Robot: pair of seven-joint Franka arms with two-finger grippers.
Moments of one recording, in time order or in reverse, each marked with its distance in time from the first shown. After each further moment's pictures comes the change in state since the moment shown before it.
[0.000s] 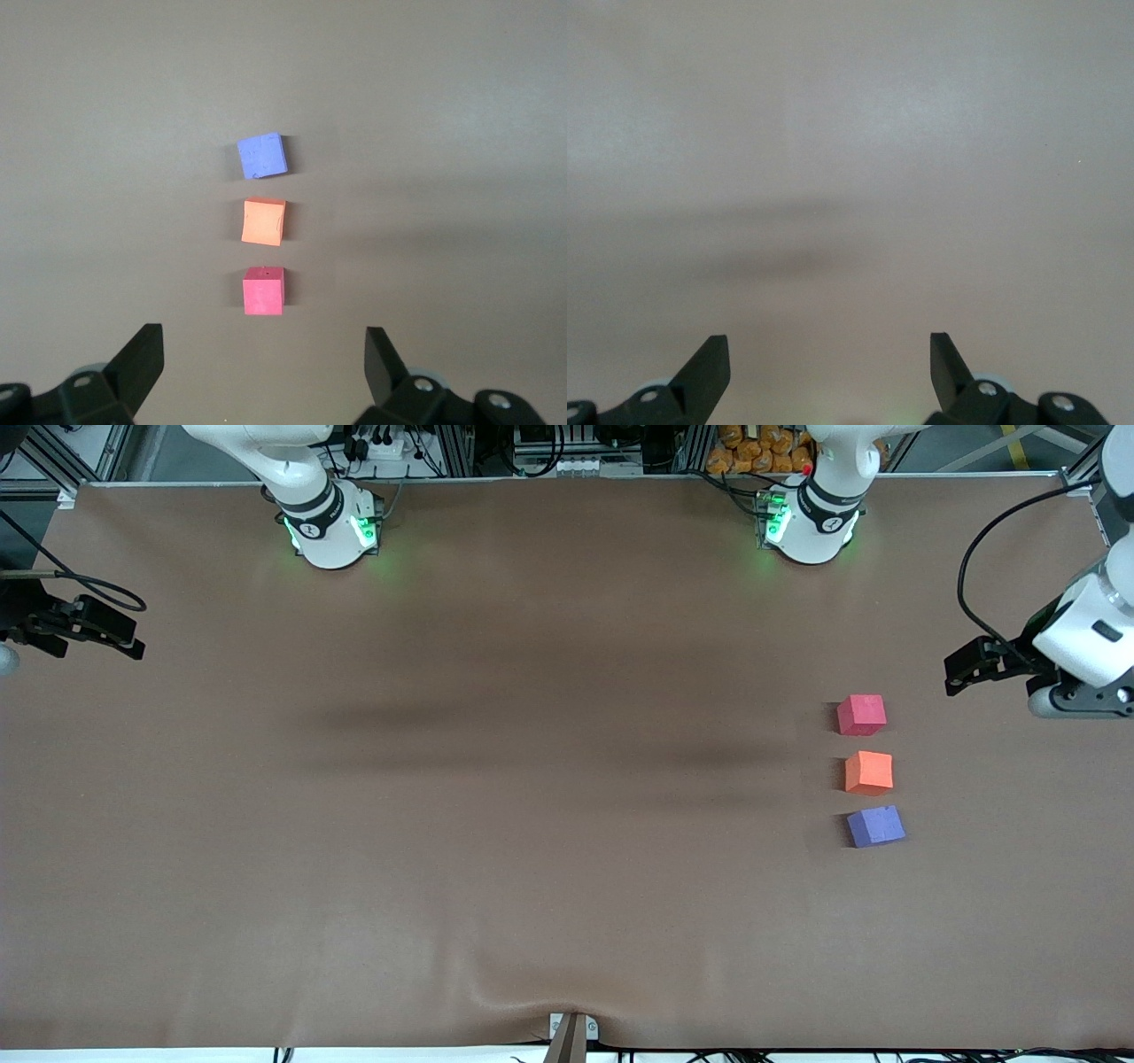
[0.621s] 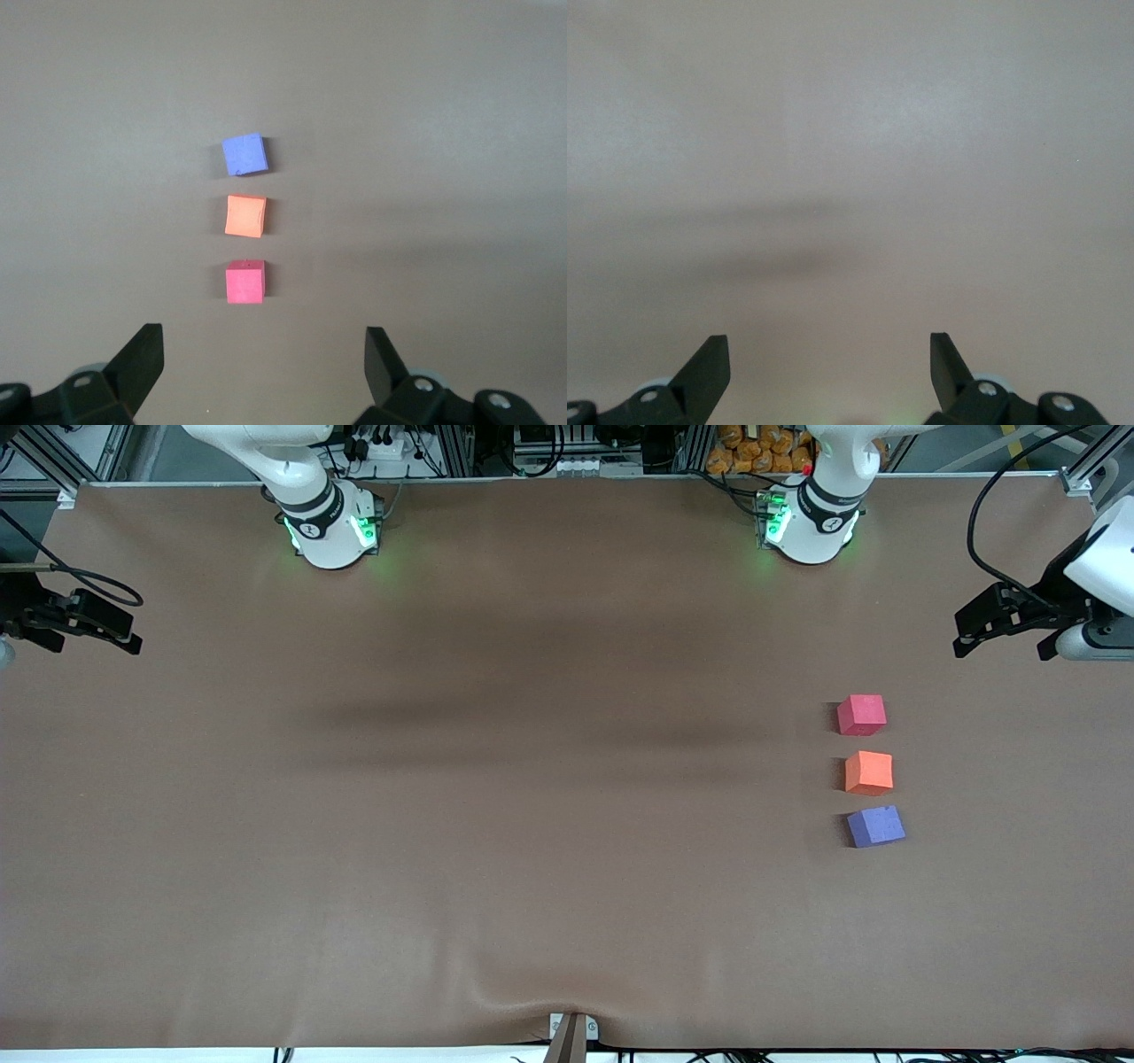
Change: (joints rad) left arm -0.146 -0.074 0.162 0.002 -0.063 -0.046 0.000; right arm 0.000 -0.002 0.000 0.007 0.000 -0.008 0.000
